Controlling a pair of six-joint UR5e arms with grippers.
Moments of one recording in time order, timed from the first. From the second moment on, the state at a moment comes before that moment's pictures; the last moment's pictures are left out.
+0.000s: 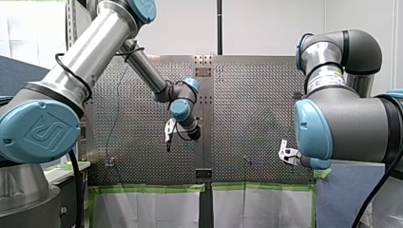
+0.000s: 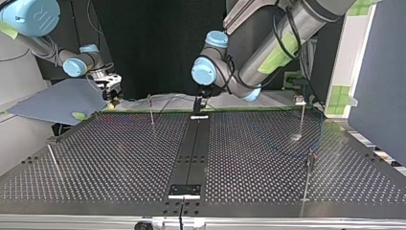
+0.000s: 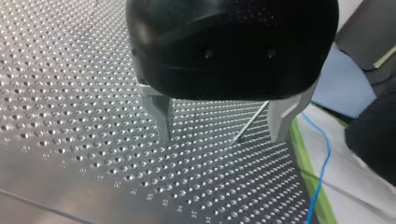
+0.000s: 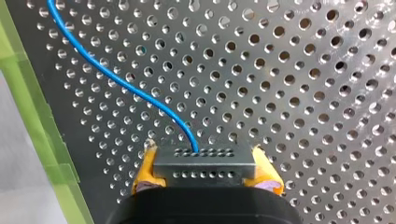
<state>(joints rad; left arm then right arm) -0.55 -2.15 -1.61 -3.01 -1.83 -1.85 1.54 -0.60 1.57 -0.78 0.99 1.79</state>
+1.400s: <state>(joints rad) -0.58 -1.77 -2.01 -2.76 -1.97 -1.84 1.54 -0.60 1.57 -0.78 0.99 1.79</state>
